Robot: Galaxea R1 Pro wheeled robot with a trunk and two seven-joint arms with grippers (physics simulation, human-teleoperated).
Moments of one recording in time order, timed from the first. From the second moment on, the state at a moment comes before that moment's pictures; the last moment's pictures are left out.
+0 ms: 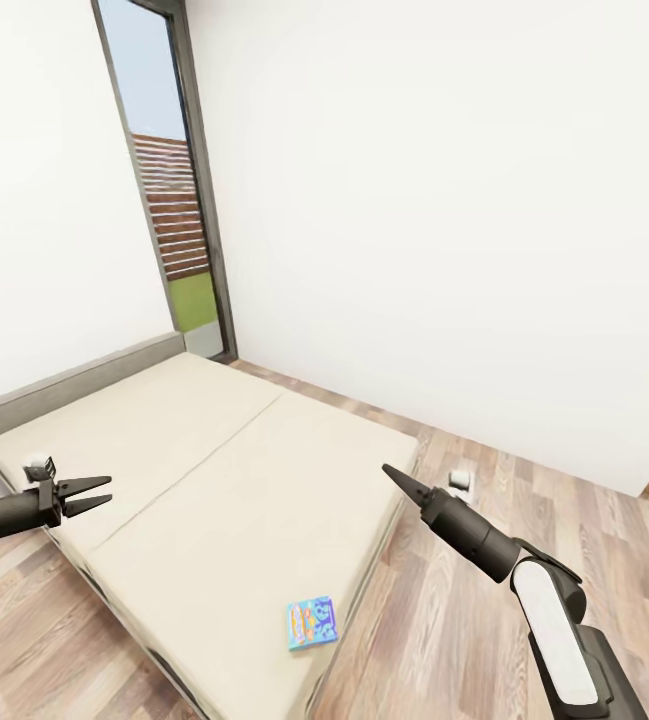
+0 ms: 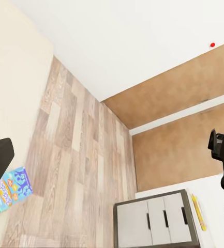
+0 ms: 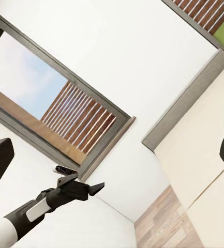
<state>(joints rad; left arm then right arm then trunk) -0.86 0.63 0.14 -0.36 0.16 0.71 -1.55 -0.28 0.00 -0.10 -1.54 -0.80 0.69 0.68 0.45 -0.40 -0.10</state>
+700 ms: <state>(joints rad) -0.86 0.61 0.14 -0.36 0.16 0.71 -1.55 -0.28 0.00 -0.10 -1.54 -0.80 0.69 0.69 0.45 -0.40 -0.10</state>
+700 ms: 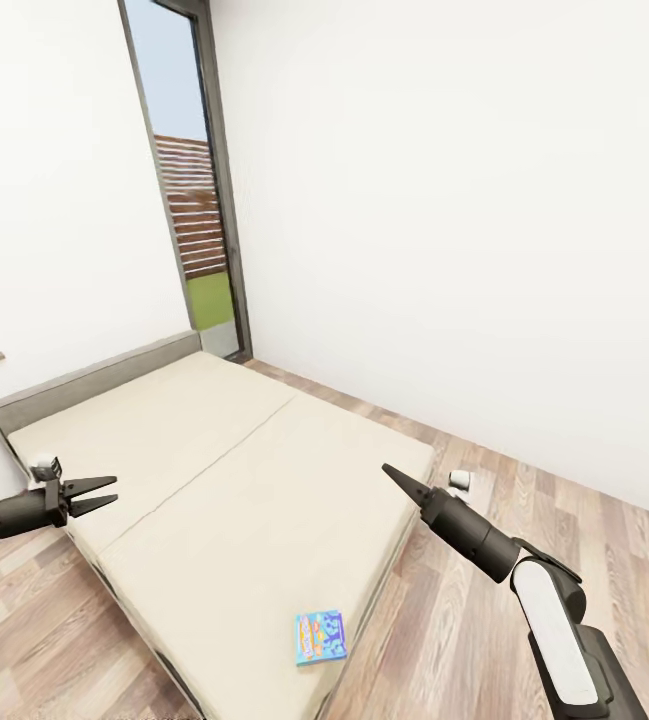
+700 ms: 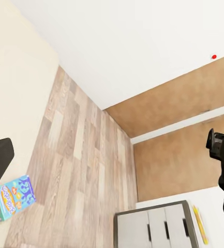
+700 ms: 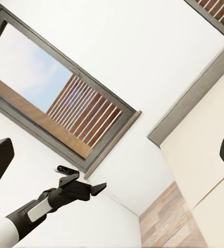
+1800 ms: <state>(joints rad) -0.86 0.60 0.14 -0.36 0.16 0.71 -1.55 -0.28 0.00 -0.10 -1.55 -0.80 0.69 0.69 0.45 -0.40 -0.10</state>
